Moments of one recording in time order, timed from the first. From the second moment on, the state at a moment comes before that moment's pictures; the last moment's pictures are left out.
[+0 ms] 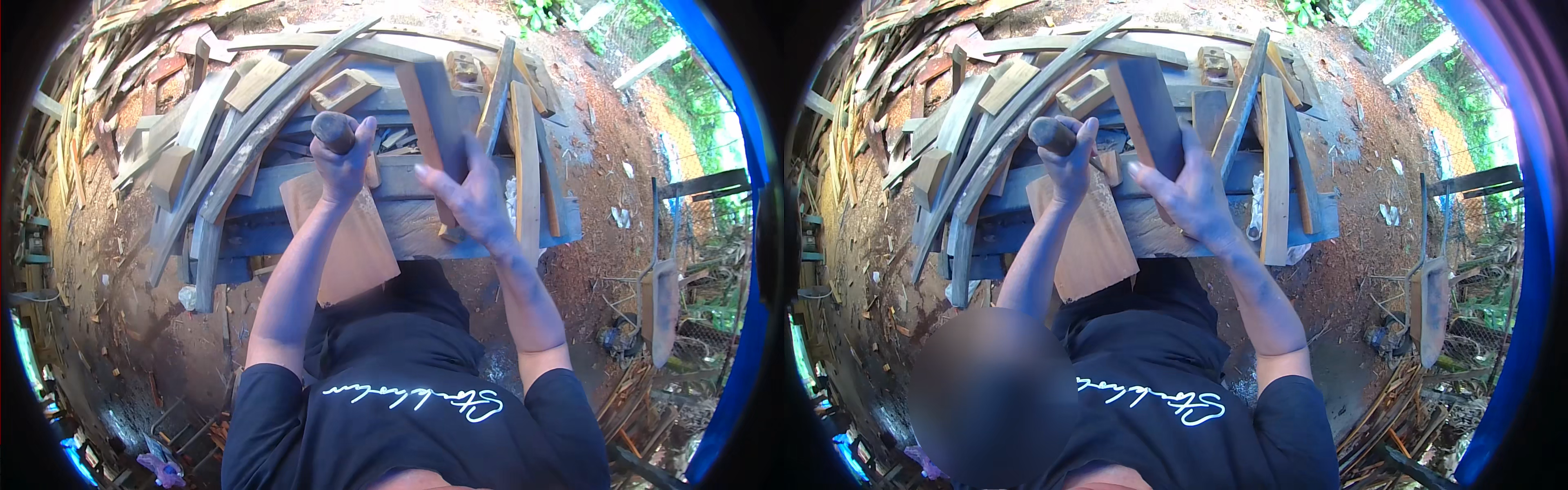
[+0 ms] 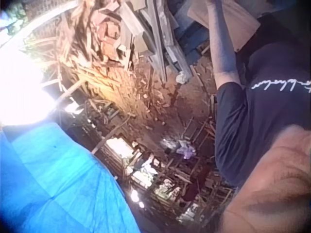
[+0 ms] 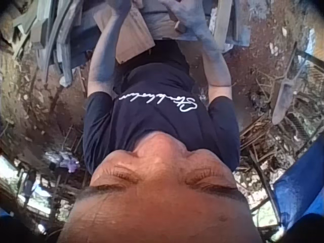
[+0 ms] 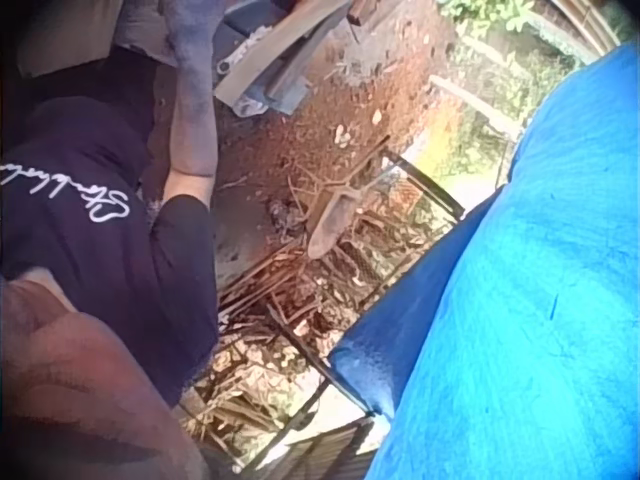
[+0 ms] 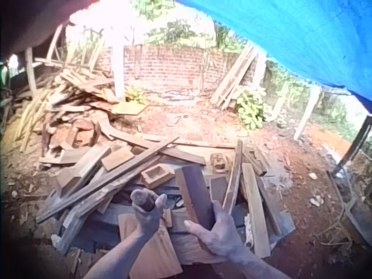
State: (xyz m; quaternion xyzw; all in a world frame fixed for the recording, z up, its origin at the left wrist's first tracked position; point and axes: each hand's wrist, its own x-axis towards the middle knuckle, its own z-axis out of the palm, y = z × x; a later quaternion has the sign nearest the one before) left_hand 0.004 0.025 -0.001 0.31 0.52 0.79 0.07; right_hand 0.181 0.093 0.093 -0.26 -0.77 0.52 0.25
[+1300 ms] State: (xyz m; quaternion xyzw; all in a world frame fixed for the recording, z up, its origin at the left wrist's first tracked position) left_hand -0.005 0.028 -0.005 0.28 0.52 0.80 0.10; right_hand 0.141 0.082 0.227 -0.04 -0.77 0.34 0.53
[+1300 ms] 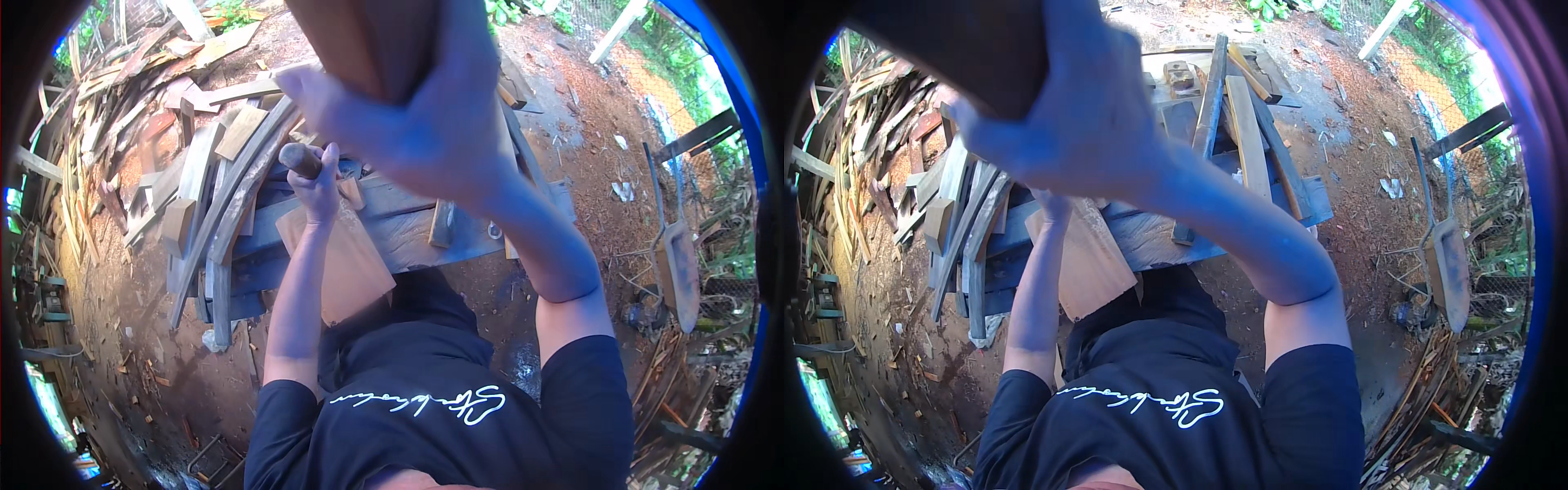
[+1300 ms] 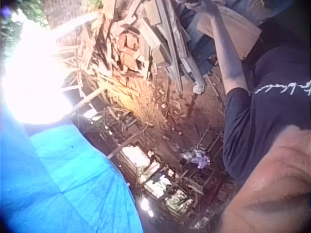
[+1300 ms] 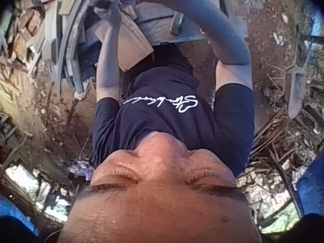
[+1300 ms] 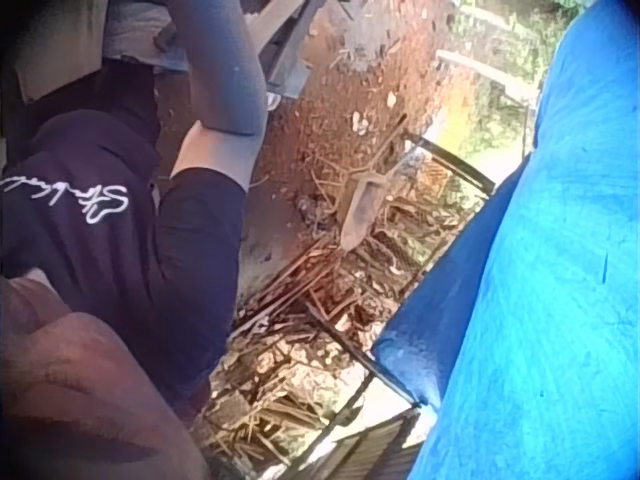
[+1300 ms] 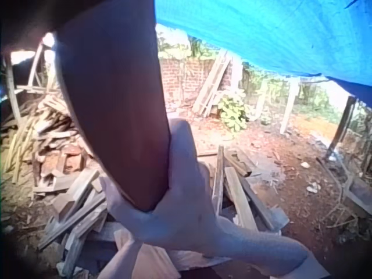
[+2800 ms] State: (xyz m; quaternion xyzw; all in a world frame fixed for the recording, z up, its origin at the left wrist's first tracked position) left_hand -0.015 0.022 0.004 0.31 0.47 0.82 0.09; right_hand 0.254 0.008 -0.037 -0.36 -0.85 0.37 -0.05
